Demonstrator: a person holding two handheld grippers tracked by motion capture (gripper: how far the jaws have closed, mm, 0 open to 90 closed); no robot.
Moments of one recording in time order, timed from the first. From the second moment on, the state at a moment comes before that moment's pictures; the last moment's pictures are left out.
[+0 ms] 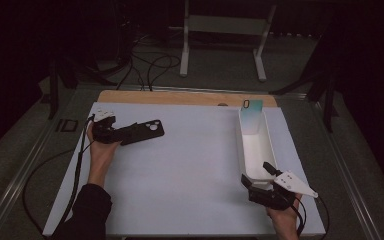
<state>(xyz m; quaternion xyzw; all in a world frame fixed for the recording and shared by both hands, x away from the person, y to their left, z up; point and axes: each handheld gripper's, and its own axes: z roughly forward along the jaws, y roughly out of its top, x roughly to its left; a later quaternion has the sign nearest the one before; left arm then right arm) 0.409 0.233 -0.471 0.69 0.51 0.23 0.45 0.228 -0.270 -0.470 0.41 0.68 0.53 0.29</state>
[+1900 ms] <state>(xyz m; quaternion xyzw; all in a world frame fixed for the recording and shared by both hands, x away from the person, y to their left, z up) 0.445 0.205 -0.525 0.75 0.55 0.18 0.32 0.228 -0.270 -0.470 0.41 0.69 0.53 0.29</state>
